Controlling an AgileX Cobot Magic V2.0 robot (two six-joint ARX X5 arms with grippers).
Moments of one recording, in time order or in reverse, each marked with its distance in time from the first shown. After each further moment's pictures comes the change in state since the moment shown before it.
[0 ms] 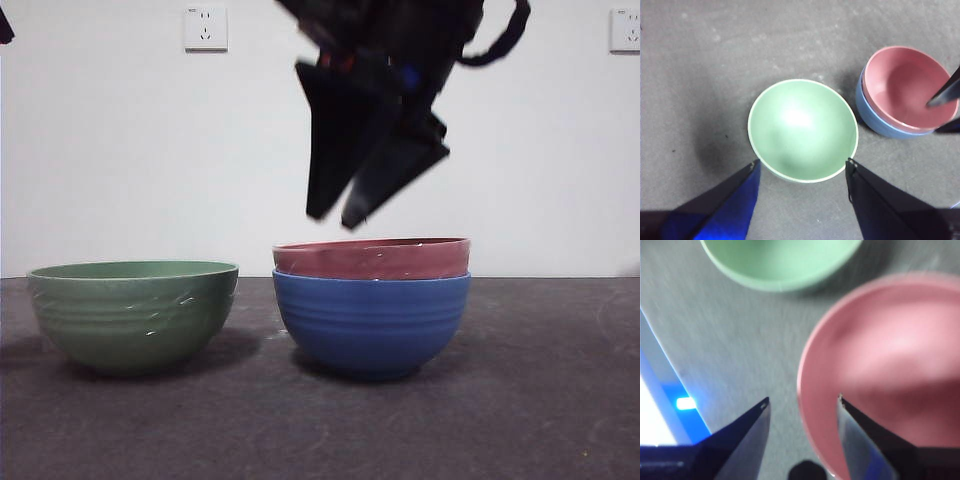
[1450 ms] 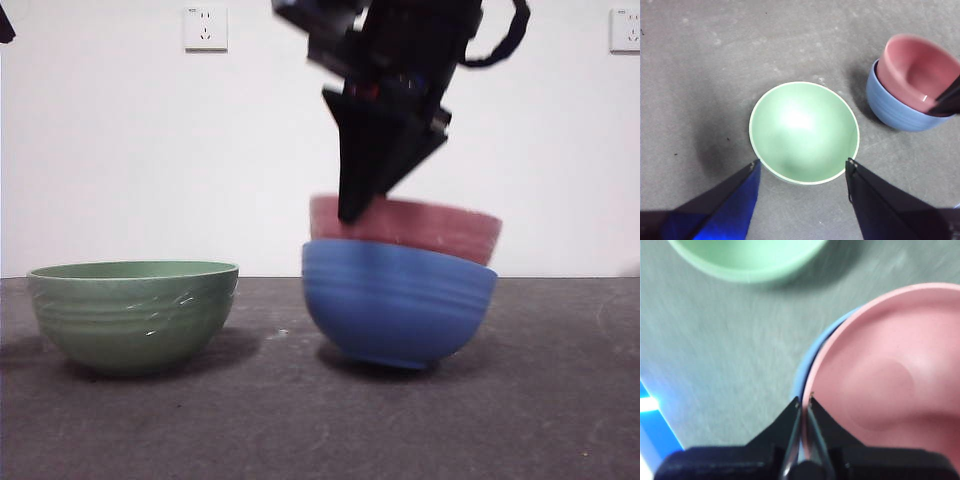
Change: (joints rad) left arm 0.001 0.000 0.000 0.007 0.000 0.012; right arm 0.014 -0.034 0.010 0.013 0.131 -0.029
